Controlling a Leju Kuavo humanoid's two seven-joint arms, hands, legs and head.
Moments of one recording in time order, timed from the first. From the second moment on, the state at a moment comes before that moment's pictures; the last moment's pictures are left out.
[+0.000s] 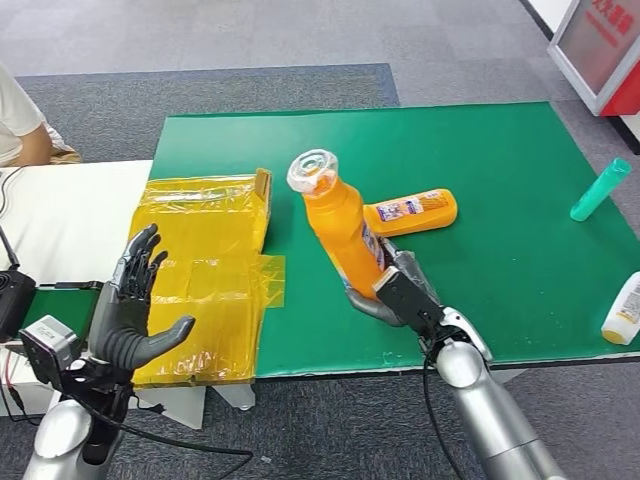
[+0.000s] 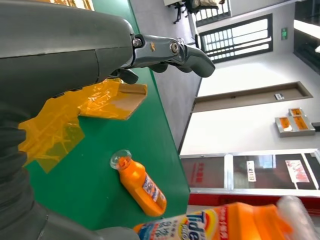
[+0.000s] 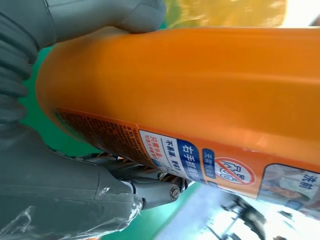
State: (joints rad) left arm 0.02 0.02 -0.18 -1.73 0.05 -0.20 -0.34; right arm -0.28 0.01 0.33 -1.32 0.31 0.00 -0.25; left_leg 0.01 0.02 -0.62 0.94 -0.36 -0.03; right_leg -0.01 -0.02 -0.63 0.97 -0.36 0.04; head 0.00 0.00
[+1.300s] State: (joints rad) left arm -0.21 -0.04 -0.59 -1.72 -0.06 -0.22 -0.19; right arm -0.23 0.05 0.66 -1.47 0.76 -0.41 -0.23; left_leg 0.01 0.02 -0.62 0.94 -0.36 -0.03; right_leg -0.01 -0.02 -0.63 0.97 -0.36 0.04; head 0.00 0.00
